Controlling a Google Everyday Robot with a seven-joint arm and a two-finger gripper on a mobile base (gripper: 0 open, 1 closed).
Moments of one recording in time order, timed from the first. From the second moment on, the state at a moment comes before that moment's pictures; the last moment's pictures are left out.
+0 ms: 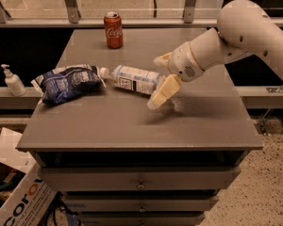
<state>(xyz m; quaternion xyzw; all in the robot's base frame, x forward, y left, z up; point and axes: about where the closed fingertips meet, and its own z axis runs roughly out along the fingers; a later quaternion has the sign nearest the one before) 0.588 -0.039 0.848 -0.60 0.69 0.26 0.32</state>
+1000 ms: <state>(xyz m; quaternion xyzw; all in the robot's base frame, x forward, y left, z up) 0.608 -0.161 0.902 -0.54 0.70 0.22 0.41</state>
